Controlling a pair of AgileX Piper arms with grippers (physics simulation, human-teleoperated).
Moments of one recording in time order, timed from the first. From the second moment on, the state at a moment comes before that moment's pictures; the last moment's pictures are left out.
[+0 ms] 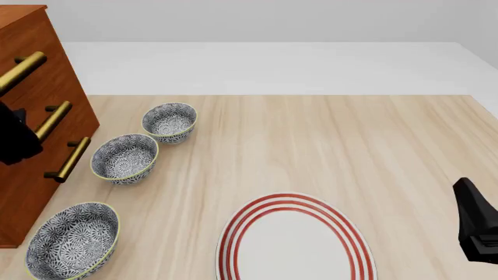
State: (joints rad) left arm 0.26 1.10 -0.39 -0.63 1.38; right arm 0.00 0.01 0.00 0.00 0.00
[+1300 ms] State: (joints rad) left arm 0.26 1.13 -0.41 -0.65 1.43; right arm 0.00 0.01 0.00 0.00 0.00
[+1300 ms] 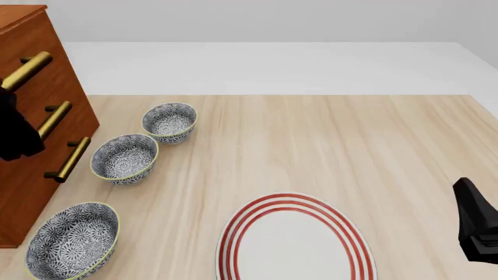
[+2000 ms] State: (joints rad) left arm 0.20 1.10 -0.41 -0.61 1.44; right arm 0.00 0.01 0.00 0.00 0.00
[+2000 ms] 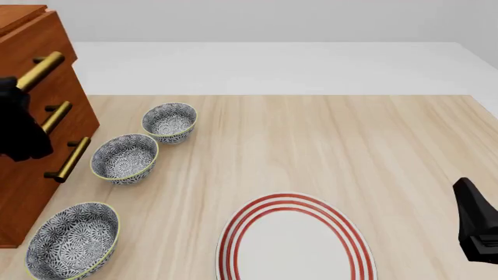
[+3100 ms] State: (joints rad) left arm 0.13 1.08 -0.41 -0.57 1.45; right arm 0.00 0.01 0.00 0.00 0.00
